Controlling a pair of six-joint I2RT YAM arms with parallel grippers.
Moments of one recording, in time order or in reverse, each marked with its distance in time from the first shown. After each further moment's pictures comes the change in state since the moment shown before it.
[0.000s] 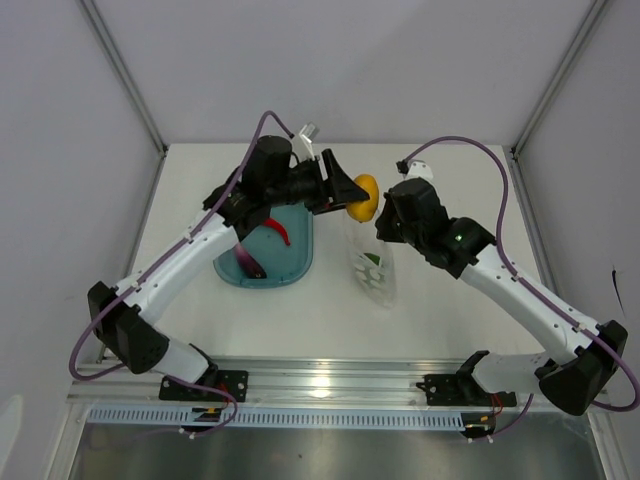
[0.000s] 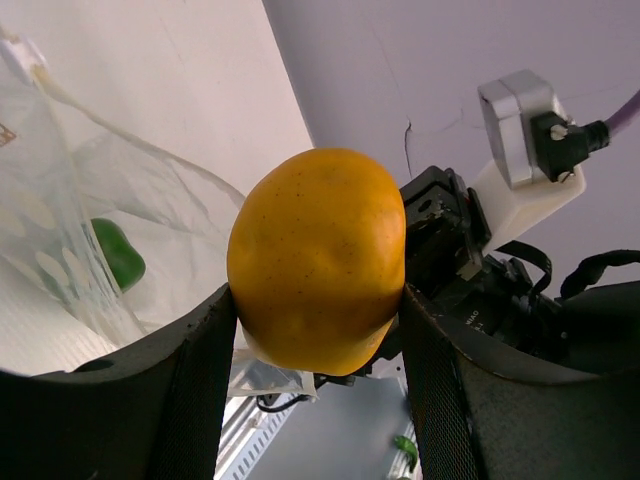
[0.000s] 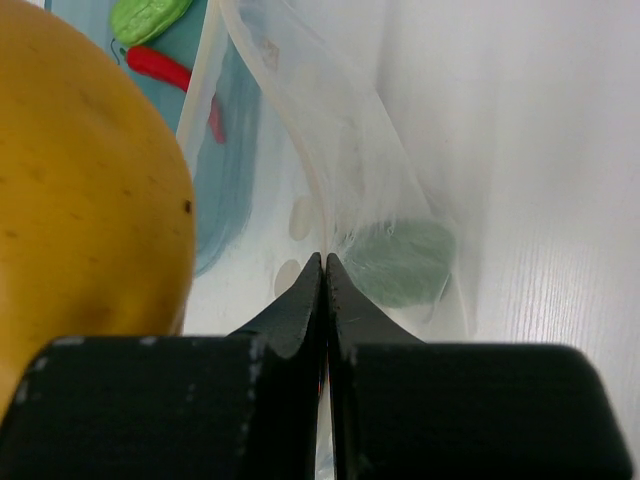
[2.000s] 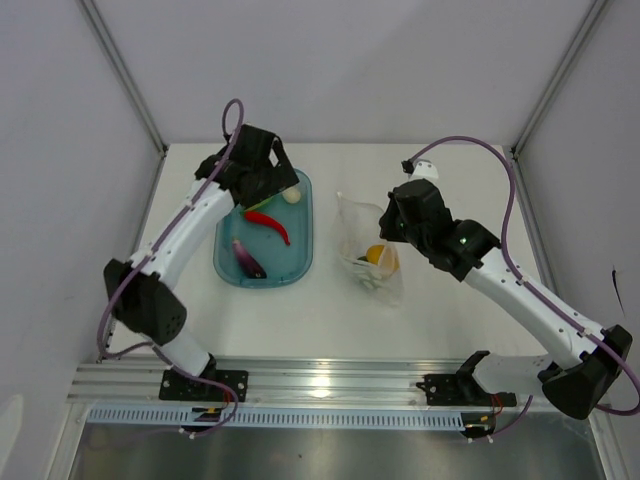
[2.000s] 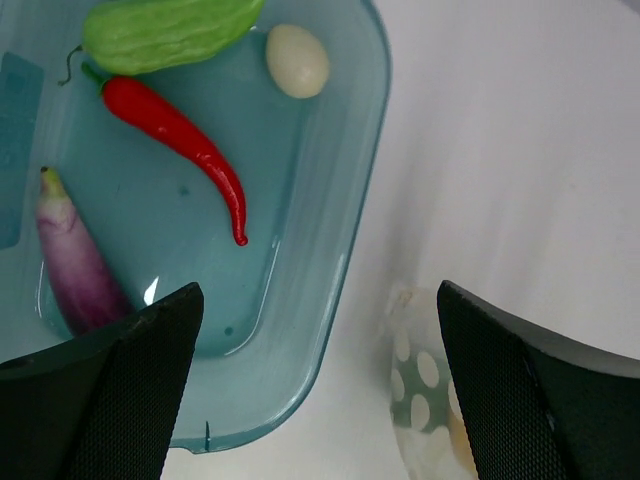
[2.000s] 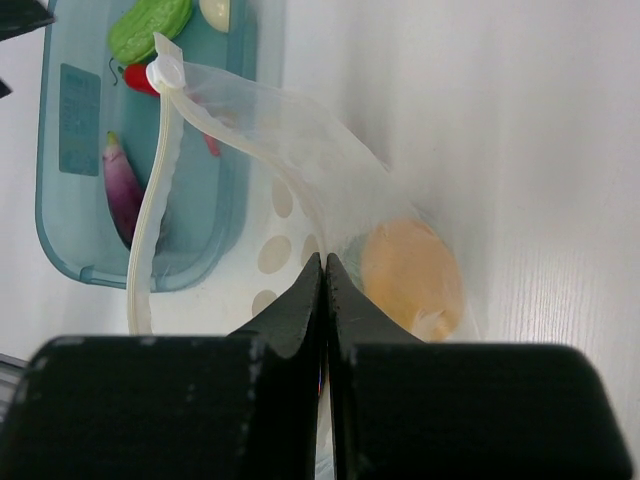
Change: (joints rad) left arm 0.213 0.096 0.093 -0.428 -0.647 0.135; right arm 0.004 -0.027 -0.010 0.004 0.038 0.003
